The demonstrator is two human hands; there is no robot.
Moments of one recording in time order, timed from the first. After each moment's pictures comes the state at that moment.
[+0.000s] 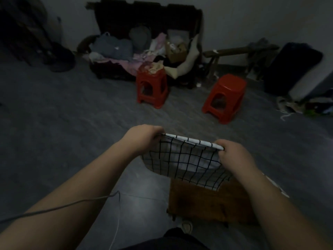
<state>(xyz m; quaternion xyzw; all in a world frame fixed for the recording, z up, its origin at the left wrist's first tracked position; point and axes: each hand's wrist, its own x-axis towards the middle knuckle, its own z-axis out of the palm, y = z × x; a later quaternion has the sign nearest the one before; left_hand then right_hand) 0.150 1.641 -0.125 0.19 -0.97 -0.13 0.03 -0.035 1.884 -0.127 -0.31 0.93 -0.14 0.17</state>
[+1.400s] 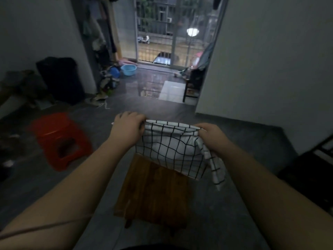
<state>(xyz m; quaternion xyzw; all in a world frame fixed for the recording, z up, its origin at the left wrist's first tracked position) -0.137 1.622 -0.063 -0.44 -0.88 -0.15 0.12 0.059 1.841 -0.055 0.31 0.84 -0.42 -0.14</state>
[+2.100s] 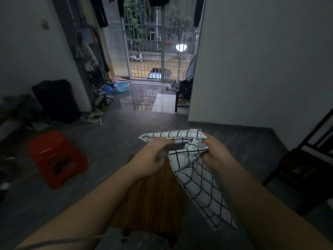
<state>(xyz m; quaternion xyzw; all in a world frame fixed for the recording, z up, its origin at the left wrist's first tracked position) 0.006 1.660 -0.083 -0.60 -0.72 -0.34 -0.07 0.155 1.856 -0.071 0.24 0.39 -0.84 -0.28</state>
